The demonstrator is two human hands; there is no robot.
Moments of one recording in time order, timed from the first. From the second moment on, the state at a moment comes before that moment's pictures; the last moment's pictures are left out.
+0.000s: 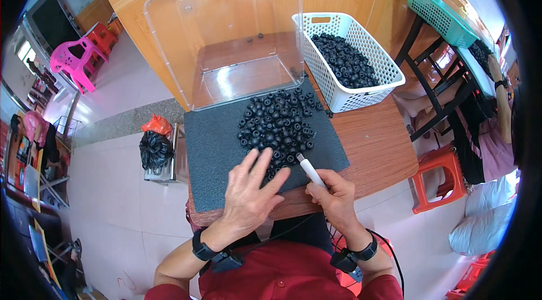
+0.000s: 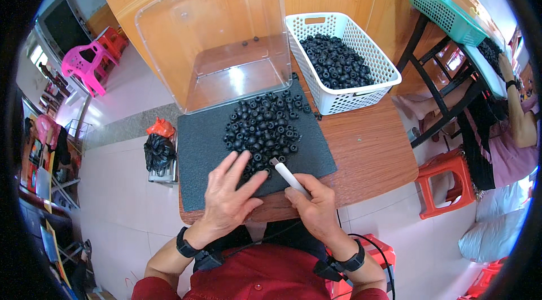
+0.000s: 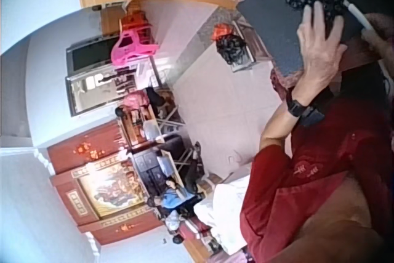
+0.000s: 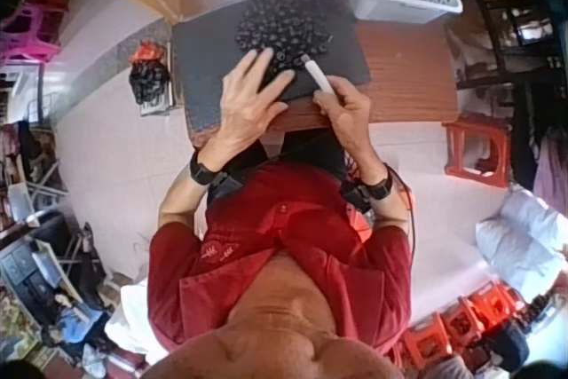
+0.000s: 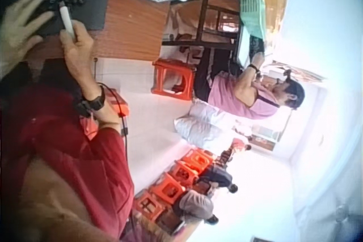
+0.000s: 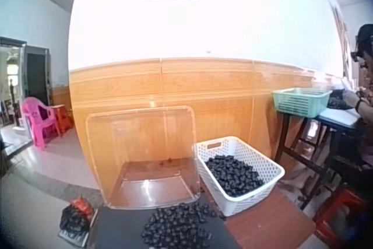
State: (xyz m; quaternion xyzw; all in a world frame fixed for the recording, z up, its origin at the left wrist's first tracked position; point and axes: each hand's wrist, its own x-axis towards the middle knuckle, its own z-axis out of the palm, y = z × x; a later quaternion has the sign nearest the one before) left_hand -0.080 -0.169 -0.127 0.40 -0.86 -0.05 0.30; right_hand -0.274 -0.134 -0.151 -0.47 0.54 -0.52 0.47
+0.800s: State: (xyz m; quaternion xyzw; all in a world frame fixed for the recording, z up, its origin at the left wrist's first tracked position) left_hand -0.039 -0.196 -0.143 0.43 -0.82 -0.08 0.38; right_hand -0.283 -0.149 -0.148 -0.40 0.52 -0.54 0.53
